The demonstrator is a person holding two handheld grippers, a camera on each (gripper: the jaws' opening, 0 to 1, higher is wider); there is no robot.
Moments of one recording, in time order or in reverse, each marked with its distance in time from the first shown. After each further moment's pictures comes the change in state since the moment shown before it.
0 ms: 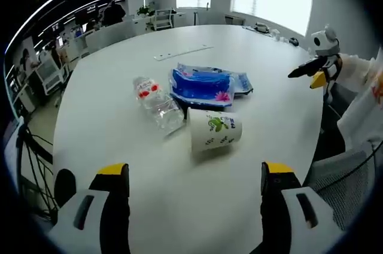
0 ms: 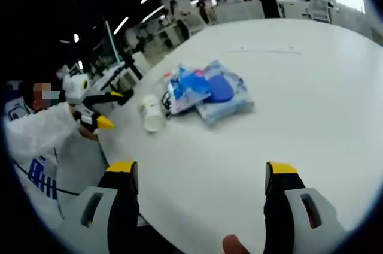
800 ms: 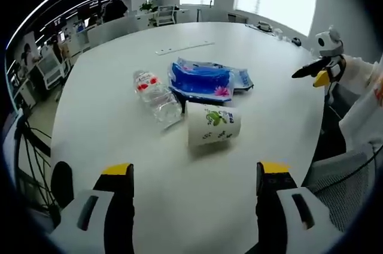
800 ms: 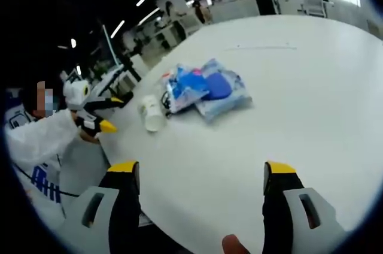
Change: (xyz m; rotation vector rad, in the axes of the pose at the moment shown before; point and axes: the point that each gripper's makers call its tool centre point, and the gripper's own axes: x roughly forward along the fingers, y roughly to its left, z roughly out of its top) left arm 0.003 -0.003 -0.008 -0.010 0.033 0.018; right arm -0.005 -0.001 -0.004 0.043 -0.005 -0.002
